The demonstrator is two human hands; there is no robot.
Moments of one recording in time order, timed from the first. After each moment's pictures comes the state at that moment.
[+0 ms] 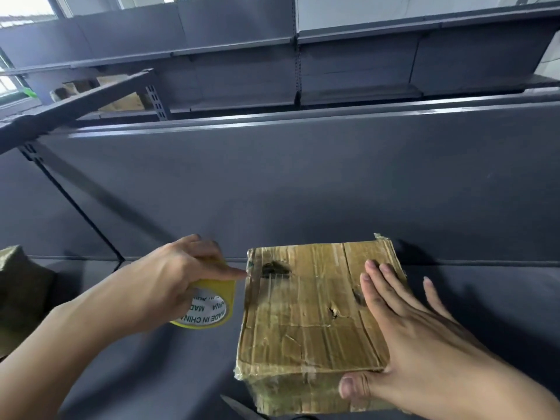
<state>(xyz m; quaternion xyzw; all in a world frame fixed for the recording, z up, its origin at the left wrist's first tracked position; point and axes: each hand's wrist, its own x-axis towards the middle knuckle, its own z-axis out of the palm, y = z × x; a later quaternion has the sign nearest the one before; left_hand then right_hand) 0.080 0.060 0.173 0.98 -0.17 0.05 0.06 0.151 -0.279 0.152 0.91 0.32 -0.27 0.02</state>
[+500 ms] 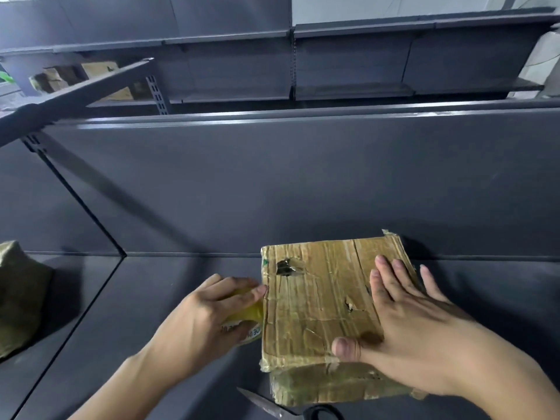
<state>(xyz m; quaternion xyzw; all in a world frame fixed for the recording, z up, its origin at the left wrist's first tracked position) 0.057 0.047 0.083 0.95 -0.17 0.19 0.18 0.140 -0.246 0.168 0.92 0.26 -0.30 0.04</state>
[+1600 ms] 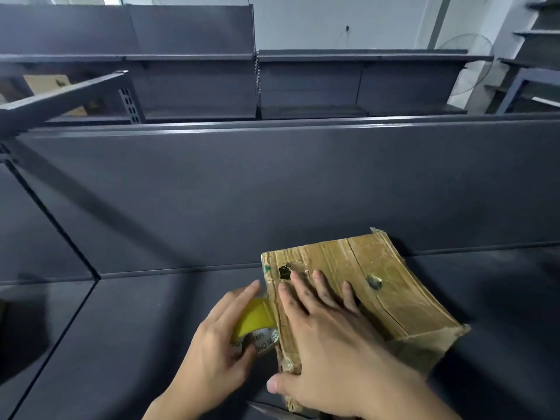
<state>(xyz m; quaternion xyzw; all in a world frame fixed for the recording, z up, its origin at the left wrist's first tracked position) 0.050 0.046 0.036 0.89 -0.12 0.21 0.38 0.086 -0.157 0.137 0.93 0.32 -0.16 -0.05</state>
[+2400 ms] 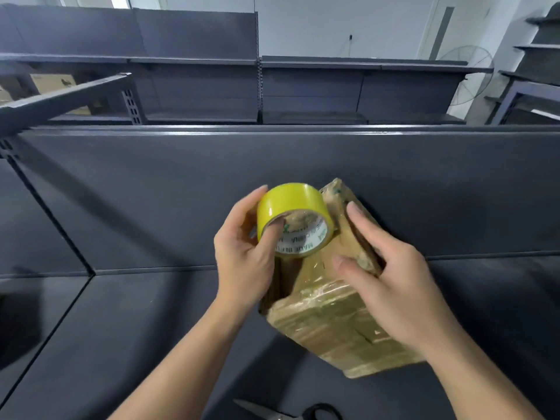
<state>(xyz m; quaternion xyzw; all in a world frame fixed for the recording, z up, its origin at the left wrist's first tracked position) 0.126 -0.026 0.139 0.66 -0.03 0.39 0.64 0.113 -0.223 0.176 0.85 0.21 0.07 -0.48</state>
